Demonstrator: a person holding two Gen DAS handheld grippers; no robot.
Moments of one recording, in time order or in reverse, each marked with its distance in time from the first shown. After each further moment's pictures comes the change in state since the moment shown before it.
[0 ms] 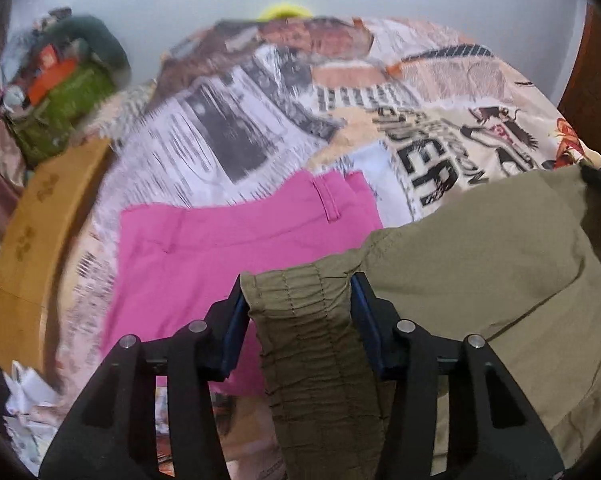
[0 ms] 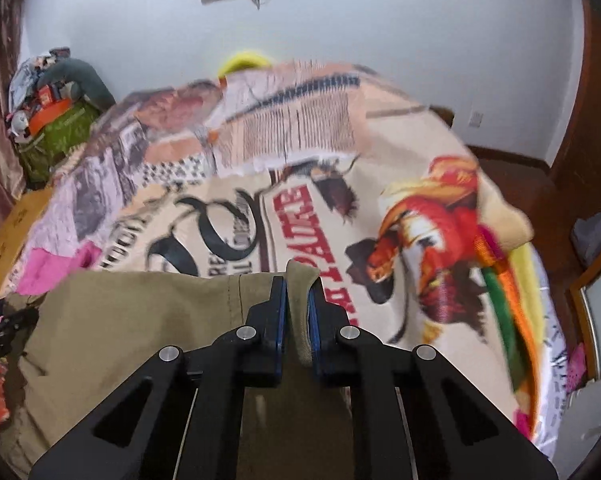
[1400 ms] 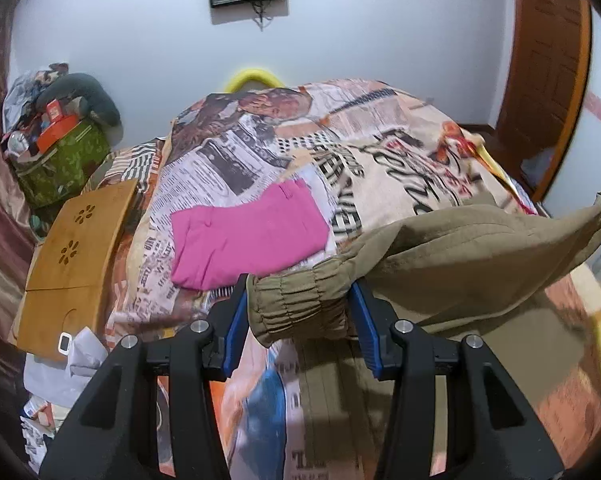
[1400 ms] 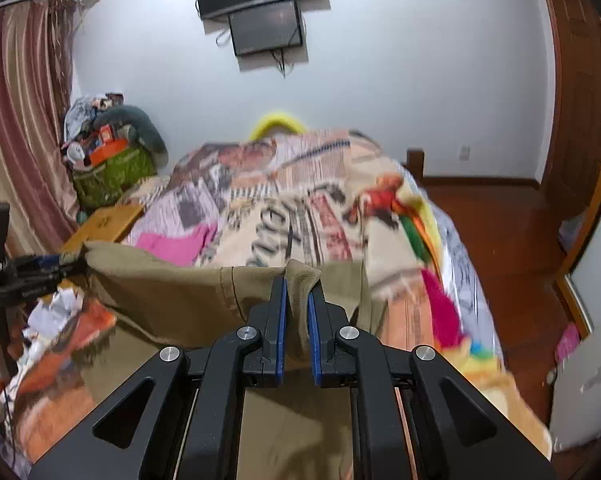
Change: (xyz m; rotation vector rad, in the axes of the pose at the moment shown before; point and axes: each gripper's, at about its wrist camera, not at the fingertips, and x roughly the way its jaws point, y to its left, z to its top) left arm -0.205 0.004 -0.121 0.127 -0.177 -0.100; right arm -0.234 0.019 -0.126 0.022 -0.129 0.072
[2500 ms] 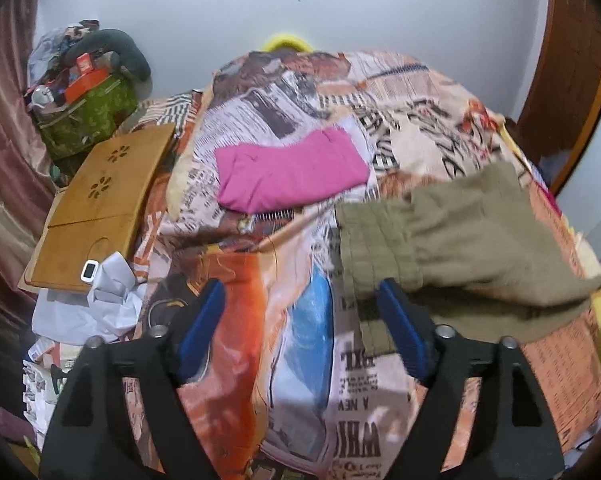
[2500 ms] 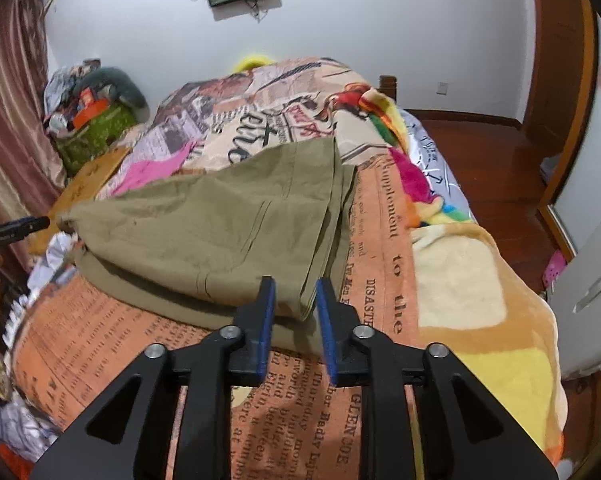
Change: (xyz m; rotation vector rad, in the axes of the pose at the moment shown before) left arm -0.038 0.047 -0.054 -0.124 0.101 0.049; right arm -0.054 -0.009 -0.092 0.107 0.151 -0.055
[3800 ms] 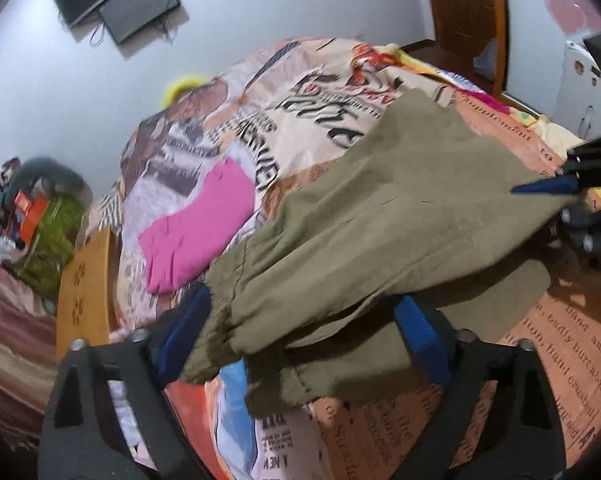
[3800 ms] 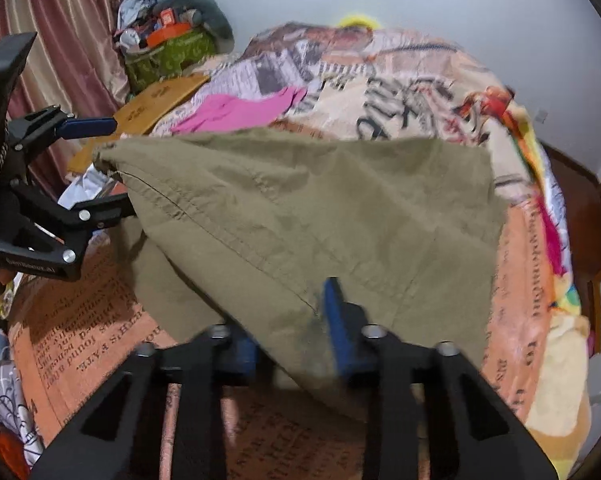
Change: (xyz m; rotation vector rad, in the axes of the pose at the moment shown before) left arm 0.029 -0.140 0.001 0.515 -0.024 -0.033; right arm 0.086 0.103 0.022 -0.328 0.137 0.159
